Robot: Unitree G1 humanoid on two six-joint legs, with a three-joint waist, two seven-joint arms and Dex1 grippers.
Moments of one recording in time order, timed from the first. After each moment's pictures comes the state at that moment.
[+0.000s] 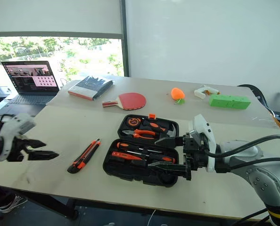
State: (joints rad) left arm -0.48 1.15 0.14 -0.24 -0.32 1.34 -1.15; right arm -0.32 -0.93 -0.14 -0.58 1.08 0.82 0.86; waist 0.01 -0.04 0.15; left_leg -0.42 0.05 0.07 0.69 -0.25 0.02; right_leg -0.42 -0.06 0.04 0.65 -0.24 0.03
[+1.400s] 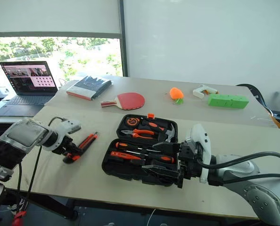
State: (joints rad) left arm -1.00 0.98 -0.50 0.37 -0.18 0.94 -1.10; right arm -0.20 -0.85 -0.18 -0.72 1.13 0.83 0.65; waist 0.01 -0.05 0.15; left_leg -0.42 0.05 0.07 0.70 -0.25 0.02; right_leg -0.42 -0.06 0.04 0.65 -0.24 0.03
